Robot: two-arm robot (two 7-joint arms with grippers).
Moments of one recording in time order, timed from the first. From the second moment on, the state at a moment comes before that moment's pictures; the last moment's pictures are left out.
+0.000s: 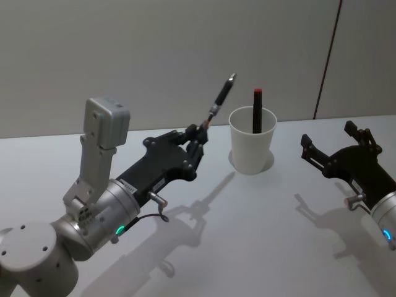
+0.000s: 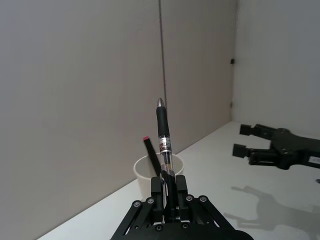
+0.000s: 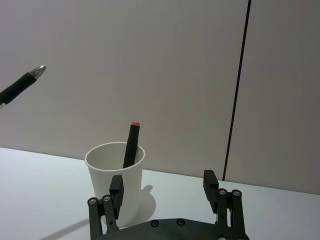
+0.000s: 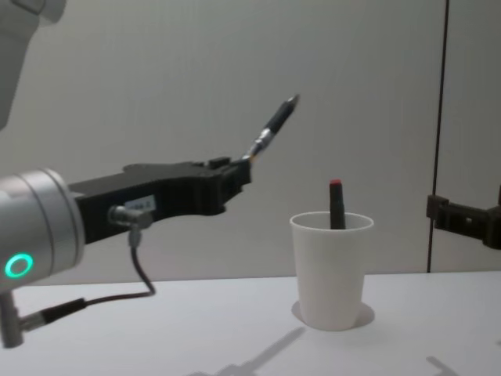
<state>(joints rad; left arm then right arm) -0.08 0.39 0.30 -1.81 -0.41 0.11 -0.32 -0.01 0.34 -0.23 -1.77 0.29 0.03 0.07</state>
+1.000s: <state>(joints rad) -0.18 0.33 0.35 -1.69 -0.43 0.07 -0.63 -0.01 0.34 -0.23 -1.77 0.29 0.03 0.07</state>
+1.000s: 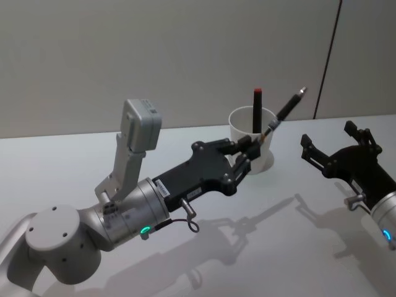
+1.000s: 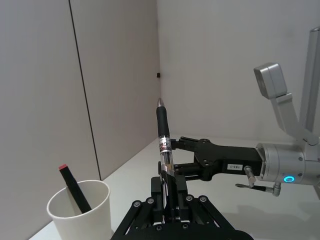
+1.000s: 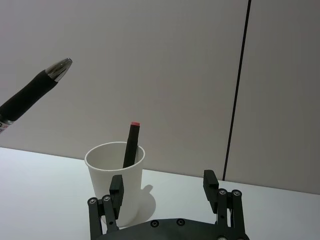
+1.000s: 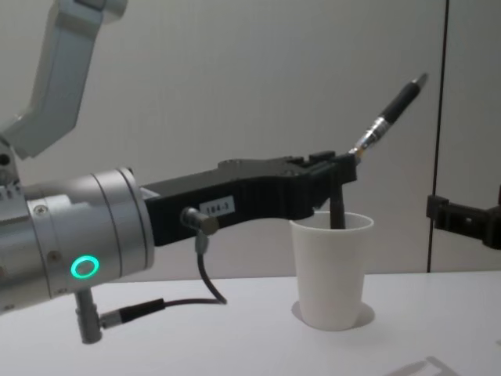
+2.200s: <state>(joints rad) -0.21 0.32 0.37 -1.67 -0.43 0.08 -0.68 -0.03 0.35 -0.22 -1.80 0.34 0.05 0.12</state>
